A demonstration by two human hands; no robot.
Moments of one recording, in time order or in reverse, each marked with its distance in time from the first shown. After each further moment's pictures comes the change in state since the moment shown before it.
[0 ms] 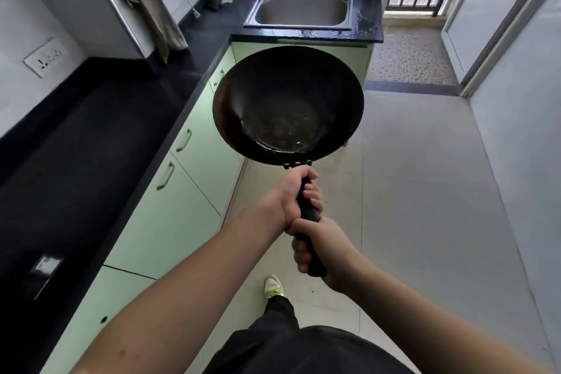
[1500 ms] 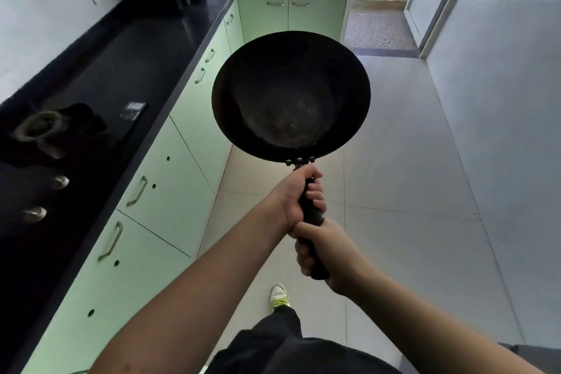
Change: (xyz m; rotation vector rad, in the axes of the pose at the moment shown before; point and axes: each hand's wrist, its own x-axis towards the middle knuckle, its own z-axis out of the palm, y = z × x) left_hand -0.323 -0.446 -0.142 -0.001 -0.078 0.016; right_hand -0.383 0.403 0.147 -0.028 0.074 -0.062
